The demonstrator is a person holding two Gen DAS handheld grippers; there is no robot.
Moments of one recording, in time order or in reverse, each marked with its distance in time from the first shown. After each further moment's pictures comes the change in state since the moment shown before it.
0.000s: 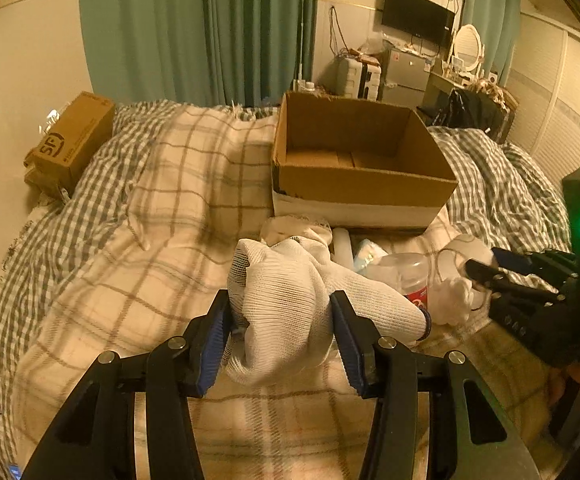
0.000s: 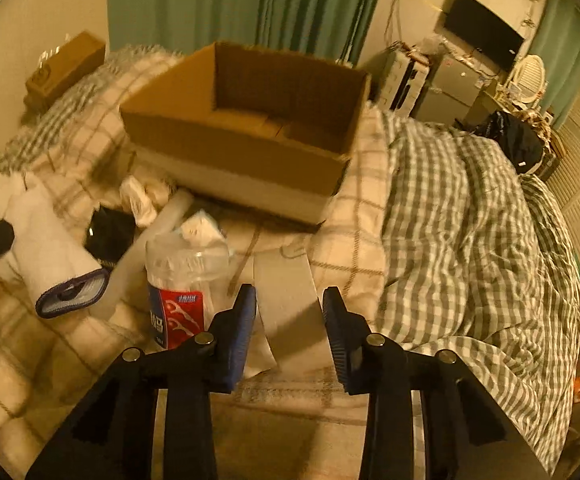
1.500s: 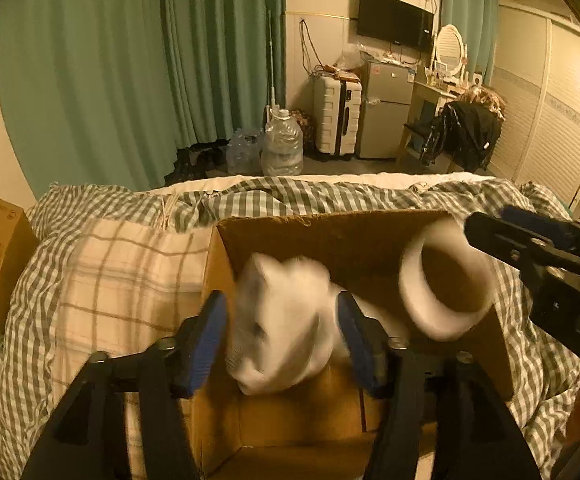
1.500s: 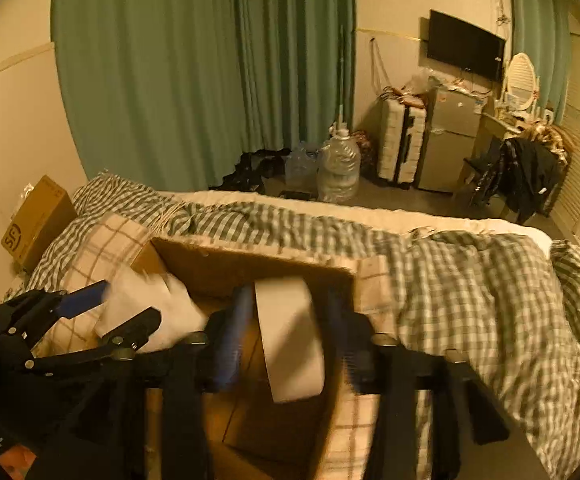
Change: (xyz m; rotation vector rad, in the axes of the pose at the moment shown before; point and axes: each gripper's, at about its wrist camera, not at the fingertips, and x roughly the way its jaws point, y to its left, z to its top) left arm 0.146 -0.056 0.185 0.093 -0.073 -0.042; right arm 0.053 -0.062 0.185 0.168 -0.238 0.094
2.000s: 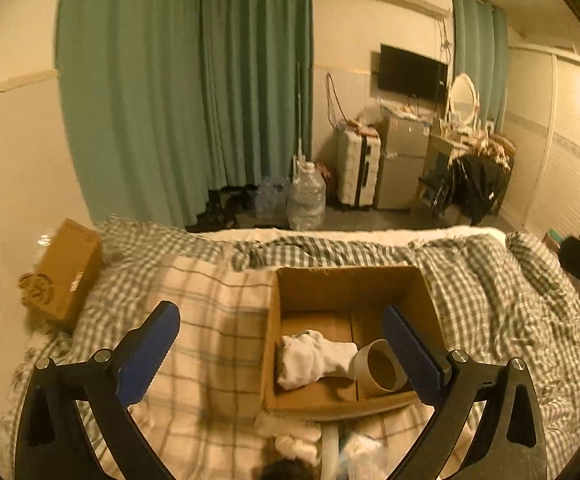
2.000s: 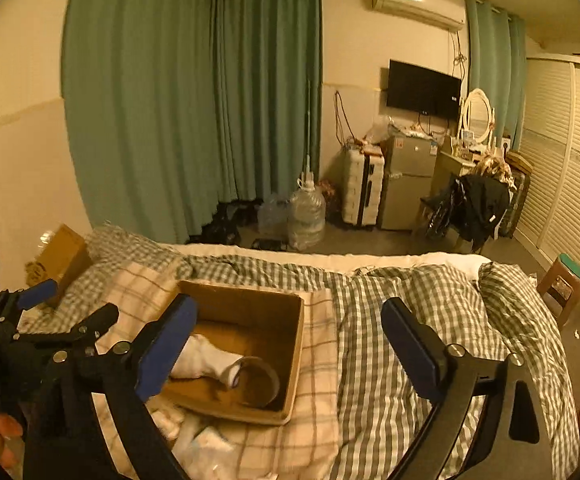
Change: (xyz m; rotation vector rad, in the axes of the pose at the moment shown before) left arm -0.154 0.025 0.002 -0.066 -0.175 0.071; right arm -0.189 0.007 0.001 0.034 -0.181 -0.087
